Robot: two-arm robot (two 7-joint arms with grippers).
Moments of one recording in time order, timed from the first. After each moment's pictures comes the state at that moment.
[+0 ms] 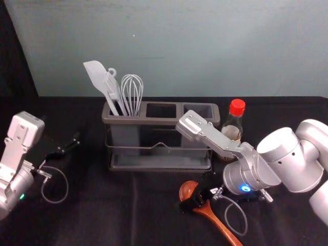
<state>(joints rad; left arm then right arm) -0.20 0.60 0.45 -1.41 -0.25 -0.12 0.03 0.54 0.46 -0.70 -1.53 0.18 0.94 0.61</state>
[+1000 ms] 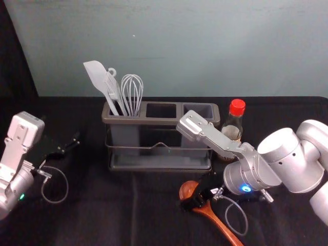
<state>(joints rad) -0.20 0.60 0.45 -1.41 -0.25 -0.12 0.03 0.53 0.46 -0.69 -1.53 0.17 0.94 0.61</state>
